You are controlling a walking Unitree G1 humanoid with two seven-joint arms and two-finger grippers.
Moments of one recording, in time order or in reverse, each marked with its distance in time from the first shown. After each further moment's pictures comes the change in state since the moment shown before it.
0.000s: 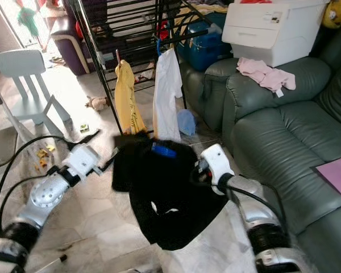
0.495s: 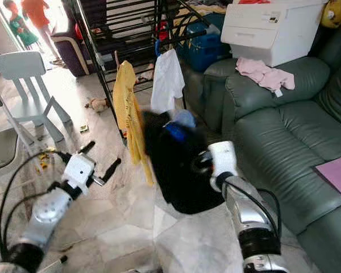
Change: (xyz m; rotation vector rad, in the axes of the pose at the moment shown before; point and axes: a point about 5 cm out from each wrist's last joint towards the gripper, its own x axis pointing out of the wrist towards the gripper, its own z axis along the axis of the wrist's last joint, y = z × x) left arm -0.017 -0.027 -0.012 -0.168 0.107 0.028; right arm -0.002 -0.005 0.002 0.230 -0.056 -0.303
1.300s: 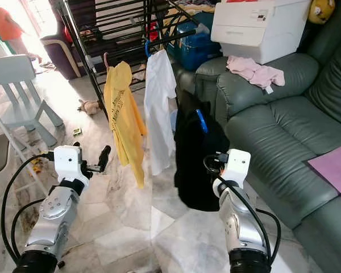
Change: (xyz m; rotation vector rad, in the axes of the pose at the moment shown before) left arm 0.005 0.003 0.016 -0.324 0.059 0.309; right arm -0.020 0.012 -0.010 0.254 -0.068 -0.169
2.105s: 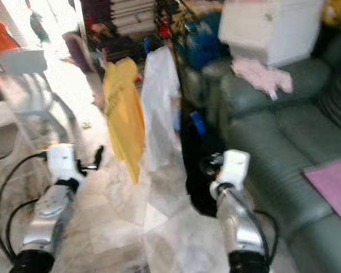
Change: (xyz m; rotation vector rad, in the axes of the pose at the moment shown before) left arm 0.003 0.010 0.005 -0.020 0.016 0.080; right arm 0.001 0.007 0.002 -0.043 0.012 0.030
